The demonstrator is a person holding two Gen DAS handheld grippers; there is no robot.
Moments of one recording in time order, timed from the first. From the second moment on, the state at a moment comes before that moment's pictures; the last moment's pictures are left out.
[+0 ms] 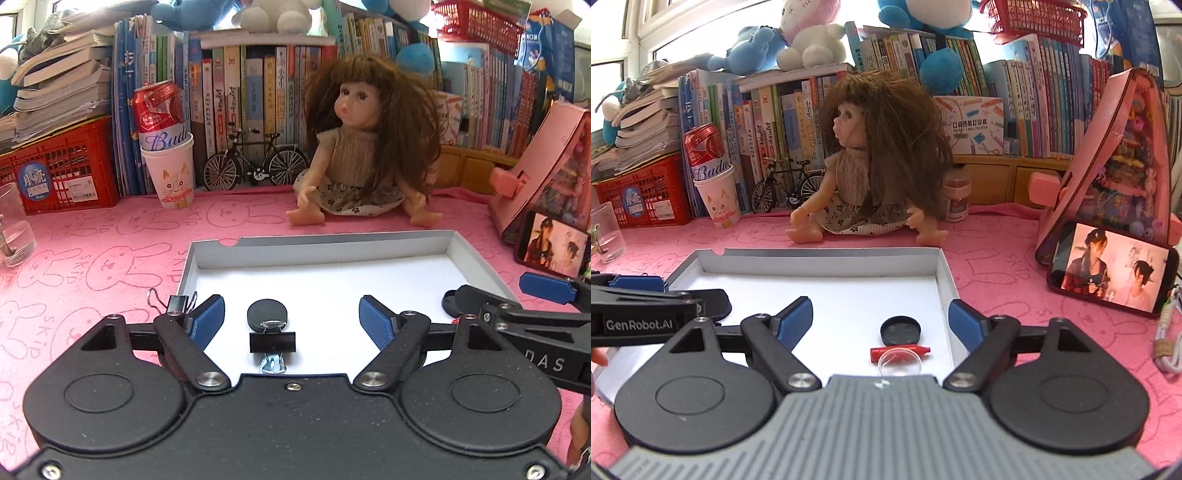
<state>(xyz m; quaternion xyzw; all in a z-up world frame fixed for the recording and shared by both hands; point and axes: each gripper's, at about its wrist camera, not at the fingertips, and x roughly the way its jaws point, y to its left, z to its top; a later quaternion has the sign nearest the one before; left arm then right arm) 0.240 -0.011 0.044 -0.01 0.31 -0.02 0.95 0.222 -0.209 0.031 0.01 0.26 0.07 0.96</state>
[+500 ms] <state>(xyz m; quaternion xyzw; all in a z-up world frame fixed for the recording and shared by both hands) 0.177 -0.004 0.057 -0.02 0.28 -0.03 0.96 0.178 -0.220 0.042 0.02 0.24 0.07 0.97</state>
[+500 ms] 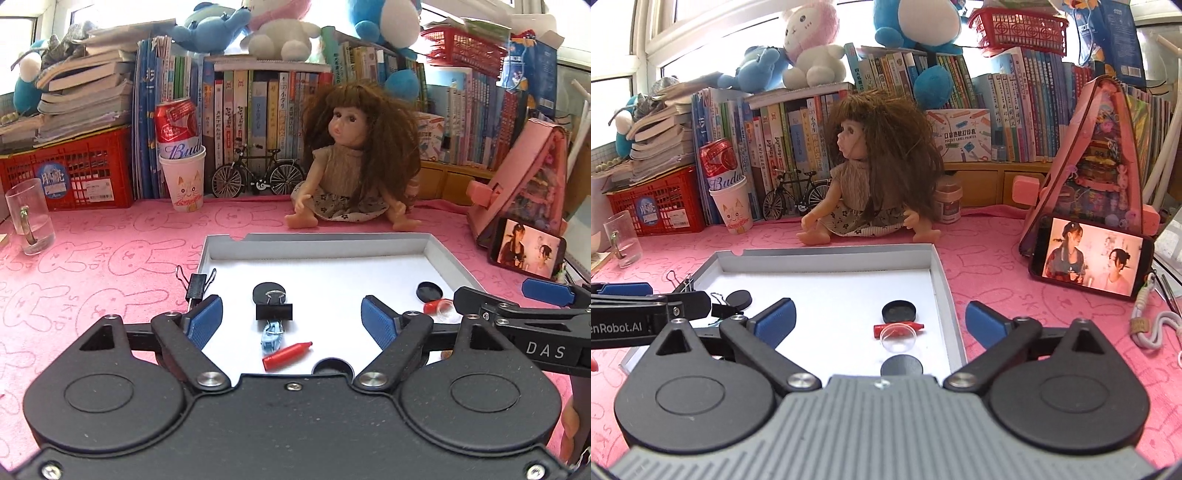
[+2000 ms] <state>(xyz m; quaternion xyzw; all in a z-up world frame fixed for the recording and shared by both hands) 0.103 -0.007 -0.011 -0.01 0.31 0.01 0.95 0.113 -0.223 -0.011 0.00 0.29 0.04 0.96</state>
